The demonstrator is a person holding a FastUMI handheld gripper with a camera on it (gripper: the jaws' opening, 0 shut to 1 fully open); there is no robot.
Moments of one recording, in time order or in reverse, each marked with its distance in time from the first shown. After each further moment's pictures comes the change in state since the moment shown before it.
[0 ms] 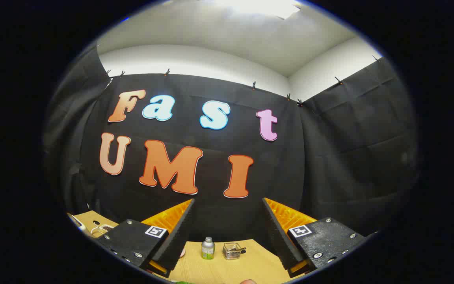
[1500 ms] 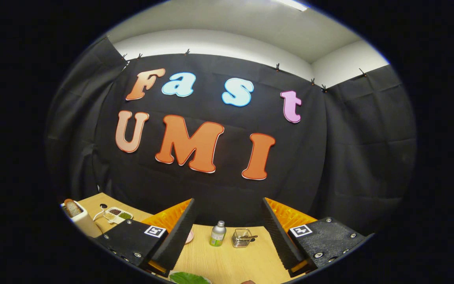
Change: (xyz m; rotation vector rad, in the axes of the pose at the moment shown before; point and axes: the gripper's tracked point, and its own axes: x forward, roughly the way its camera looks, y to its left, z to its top) arm 0.001 0.039 -0.061 -0.052 0.190 0.171
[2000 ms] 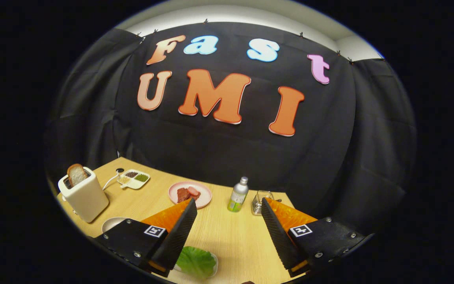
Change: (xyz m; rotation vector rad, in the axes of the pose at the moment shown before) arm -0.007 0.043 -0.137 -0.041 0.319 0.208
